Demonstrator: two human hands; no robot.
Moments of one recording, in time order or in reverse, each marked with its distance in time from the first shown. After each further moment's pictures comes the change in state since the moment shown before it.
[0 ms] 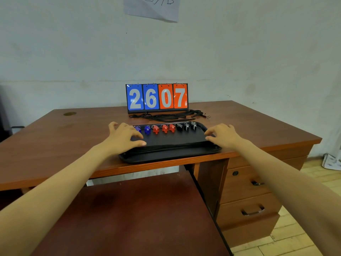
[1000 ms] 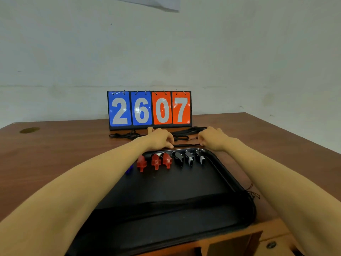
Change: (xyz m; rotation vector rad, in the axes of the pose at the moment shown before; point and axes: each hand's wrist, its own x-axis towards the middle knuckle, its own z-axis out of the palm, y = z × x) left_hand 0.266 0.041 0.092 -0.187 -0.228 0.122; right_hand 0.215 0.047 0.055 -0.214 -0.149 -0.126
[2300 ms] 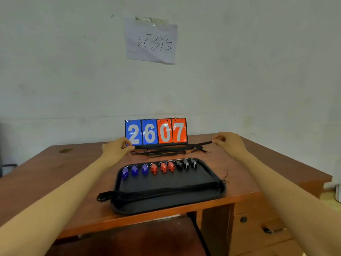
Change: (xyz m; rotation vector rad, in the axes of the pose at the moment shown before) left_hand -0.213 -0.036 -0.082 -0.273 0.520 -0.299; right_hand -0.168 -0.021 -0.096 0.549 0.490 0.283
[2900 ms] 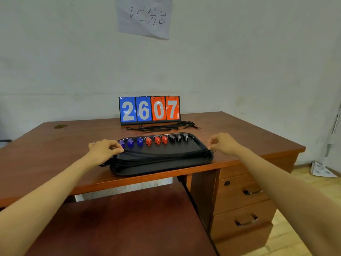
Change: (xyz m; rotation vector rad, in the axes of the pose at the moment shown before) left_hand -0.079 -0.030 0.007 0.190 -0.194 -0.005; right_hand -0.078 0.015 0.008 -0.194 -0.370 0.033
